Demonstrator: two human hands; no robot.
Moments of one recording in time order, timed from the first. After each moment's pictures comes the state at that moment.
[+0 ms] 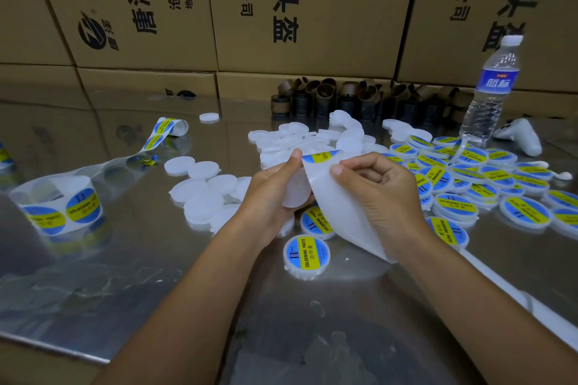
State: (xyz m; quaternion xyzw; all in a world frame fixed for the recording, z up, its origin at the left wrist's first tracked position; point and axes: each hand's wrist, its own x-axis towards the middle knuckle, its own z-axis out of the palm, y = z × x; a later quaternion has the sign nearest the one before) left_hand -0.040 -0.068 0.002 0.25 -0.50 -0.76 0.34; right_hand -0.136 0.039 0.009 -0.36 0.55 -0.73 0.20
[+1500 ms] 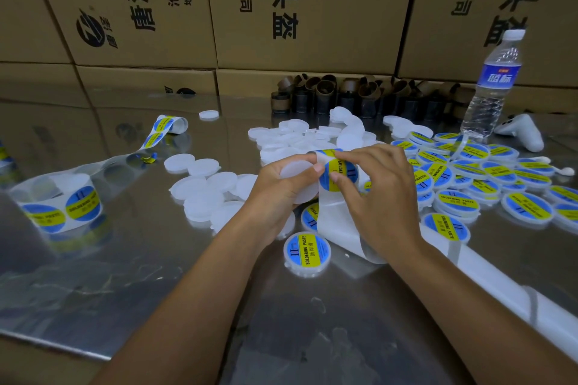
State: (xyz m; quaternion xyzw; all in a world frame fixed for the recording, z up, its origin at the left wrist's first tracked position) left_hand -0.041 -0.062 -0.005 0.19 -0.57 -0.72 0.36; right_hand -0.144 0.034 -0.006 -0.52 0.67 -0.46 -0.26
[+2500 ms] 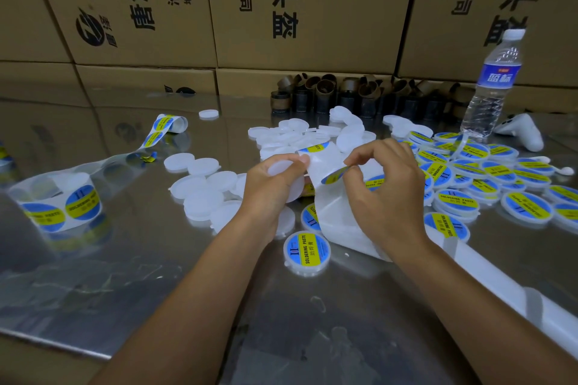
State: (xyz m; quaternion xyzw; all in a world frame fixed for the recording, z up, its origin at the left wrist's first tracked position) left_hand -0.044 -0.069 -0.006 0.30 -0.51 -0.69 0.41; right_hand -0.131 0.039 0.009 -0.48 0.63 -0.56 -0.23
